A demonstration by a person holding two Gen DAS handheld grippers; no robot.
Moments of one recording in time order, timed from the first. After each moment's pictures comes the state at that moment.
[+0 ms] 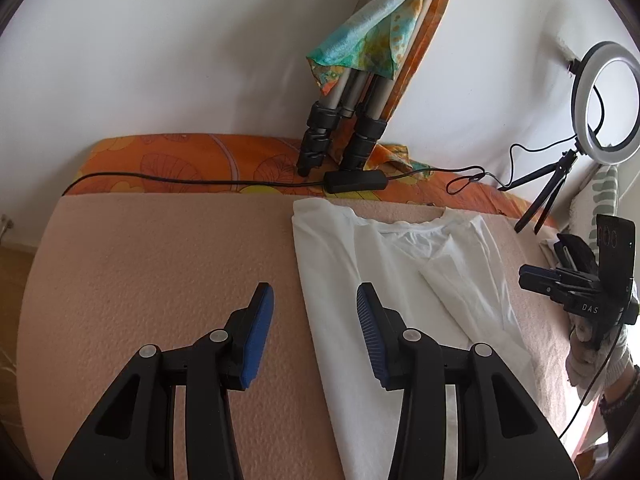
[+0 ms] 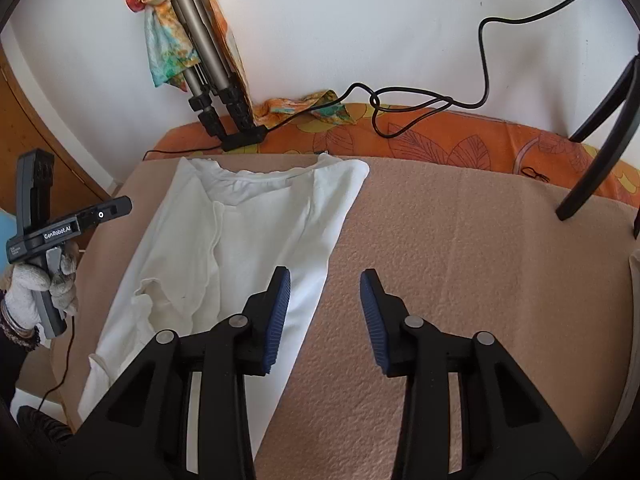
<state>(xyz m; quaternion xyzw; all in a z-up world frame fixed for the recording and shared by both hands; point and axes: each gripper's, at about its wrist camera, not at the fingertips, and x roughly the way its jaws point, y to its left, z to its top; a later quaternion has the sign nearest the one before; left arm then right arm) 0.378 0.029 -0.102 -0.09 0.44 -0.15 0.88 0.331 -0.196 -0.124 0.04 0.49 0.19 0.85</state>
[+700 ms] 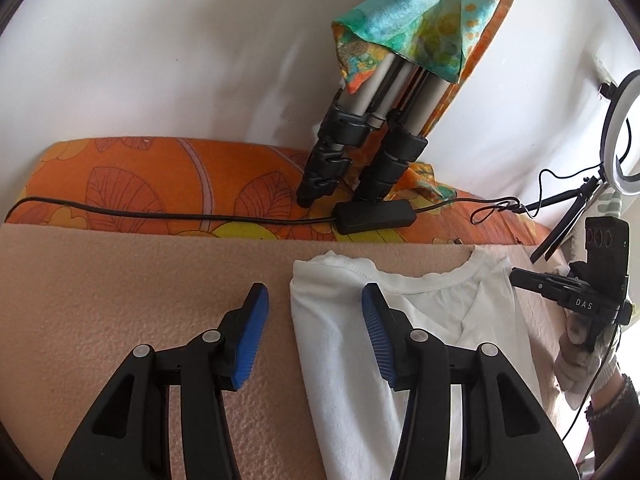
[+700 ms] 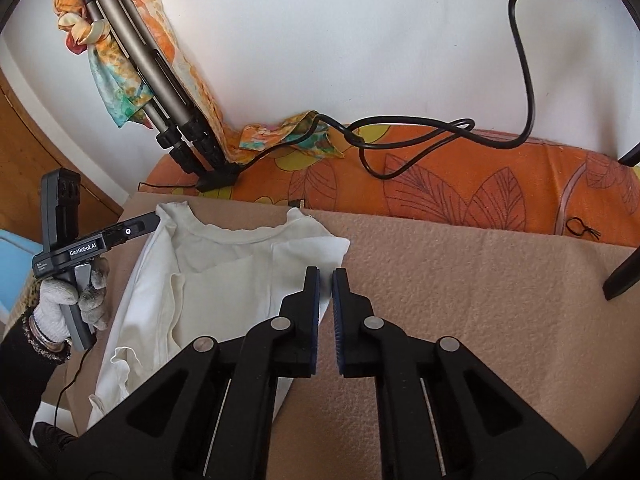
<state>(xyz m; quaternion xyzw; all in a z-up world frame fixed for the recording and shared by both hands) 0.448 0.023 -0.131 -0.12 0.45 -0.16 0.87 0.405 -0.209 -0.150 0.09 0.49 0.23 0.84</state>
